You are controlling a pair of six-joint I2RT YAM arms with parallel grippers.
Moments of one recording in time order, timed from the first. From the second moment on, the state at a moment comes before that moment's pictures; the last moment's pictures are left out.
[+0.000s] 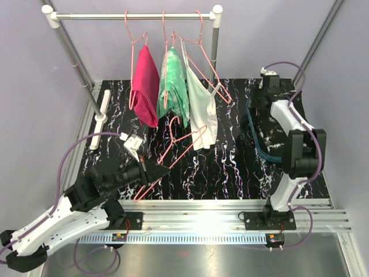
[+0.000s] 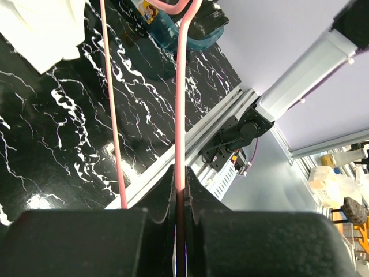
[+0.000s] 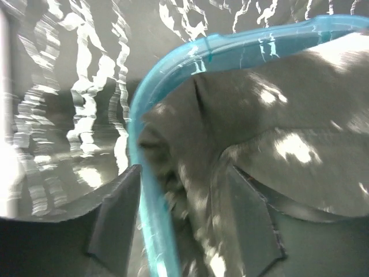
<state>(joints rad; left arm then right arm) -0.94 0.48 0.69 -0.43 0.09 -0.69 0.04 1.87 1.45 -0.31 0.13 0.05</state>
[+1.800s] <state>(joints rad) -0.94 0.82 1.77 -0.83 -0.67 -0.13 -0.21 0.89 1.36 -0.66 -0.25 0.40</state>
